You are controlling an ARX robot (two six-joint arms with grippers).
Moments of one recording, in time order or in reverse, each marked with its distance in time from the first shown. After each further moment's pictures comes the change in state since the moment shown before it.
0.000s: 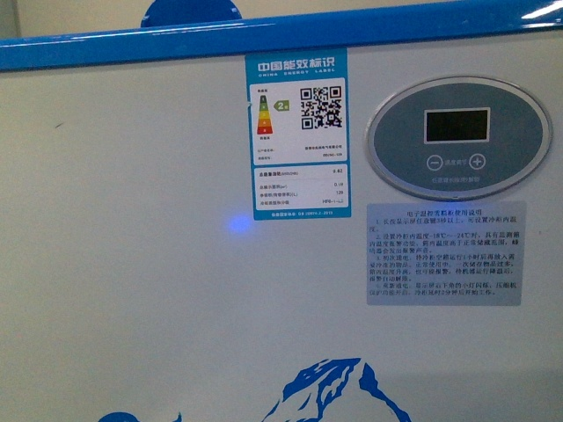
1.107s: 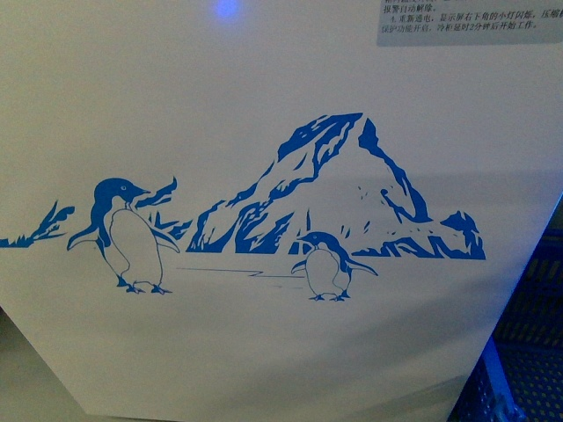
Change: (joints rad) left arm 0.000 0.000 0.000 0.000 0.000 0.000; right arm -0.375 2.746 1.310 0.414 0.246 0.104
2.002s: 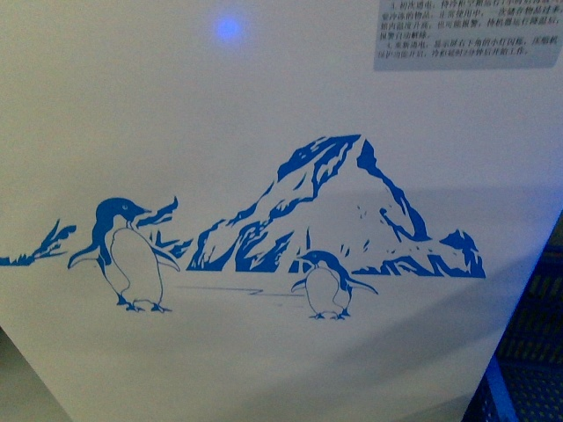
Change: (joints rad) left arm 0.000 0.000 0.000 0.000 0.000 0.000; right arm -0.013 -0.216 -0.249 0.029 -0.249 -0.008
